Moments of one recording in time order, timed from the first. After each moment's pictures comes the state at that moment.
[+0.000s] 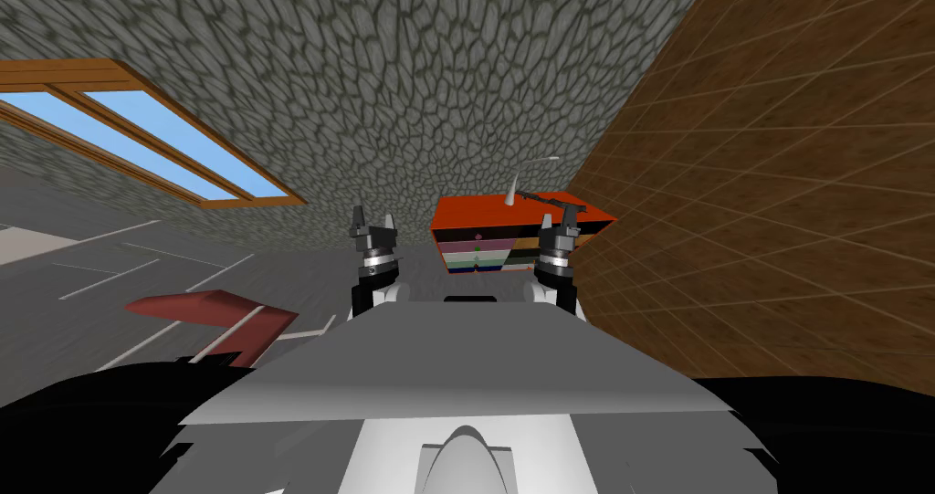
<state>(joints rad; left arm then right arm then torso) 0.52 -0.01 0.00 -2.33 0.12 -0.41 0.12 0.50 0.03 0.01 -2.23 -0.04 -0.53 0.06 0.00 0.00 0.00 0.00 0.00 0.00</state>
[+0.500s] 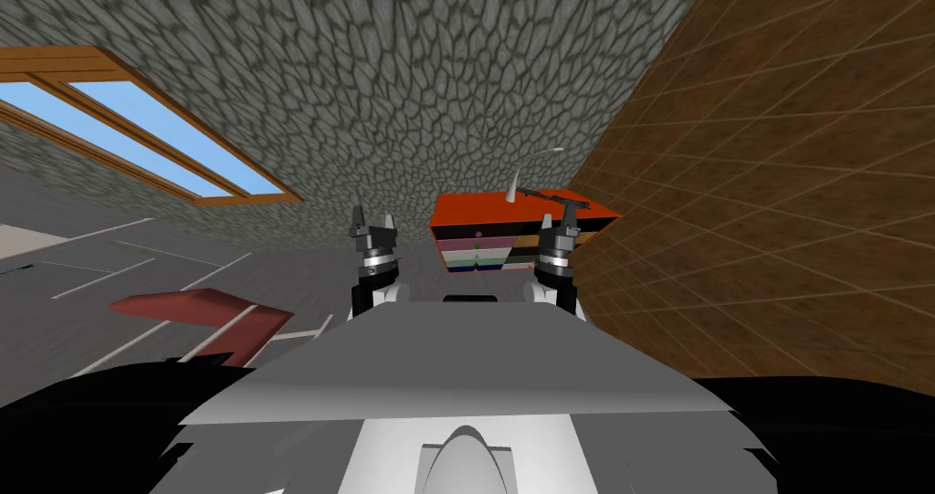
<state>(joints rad) 0.52 -0.01 0.00 -2.33 0.12 -0.41 0.12 0.50 0.03 0.01 -2.23 -0.04 -0.53 0.06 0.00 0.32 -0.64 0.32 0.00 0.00</state>
